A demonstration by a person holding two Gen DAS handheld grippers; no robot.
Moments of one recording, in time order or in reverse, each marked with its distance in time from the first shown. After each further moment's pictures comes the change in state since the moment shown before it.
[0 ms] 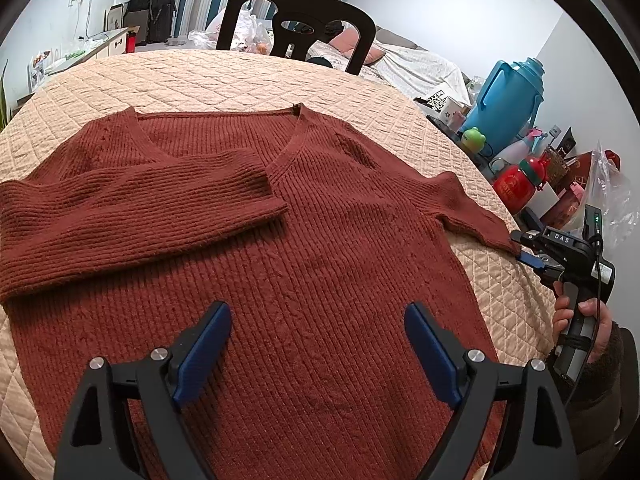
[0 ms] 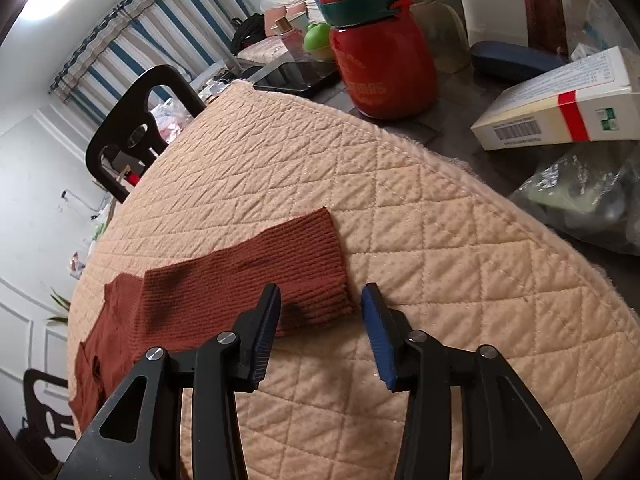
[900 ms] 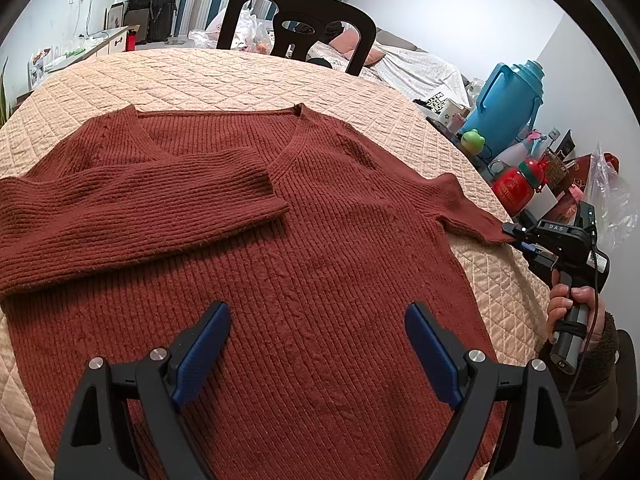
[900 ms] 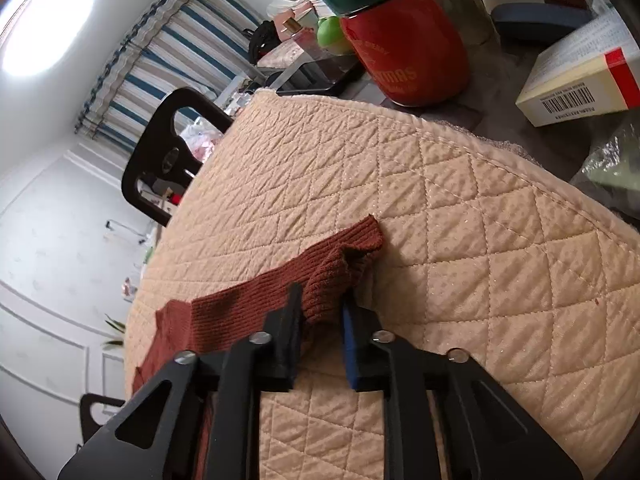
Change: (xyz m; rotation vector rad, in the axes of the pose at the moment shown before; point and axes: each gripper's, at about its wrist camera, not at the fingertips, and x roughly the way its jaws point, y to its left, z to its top) left arm -0.001 0.003 0.001 -0.008 -0.002 -0.009; right arm 0.012 0.004 0.005 0.080 0.015 0.129
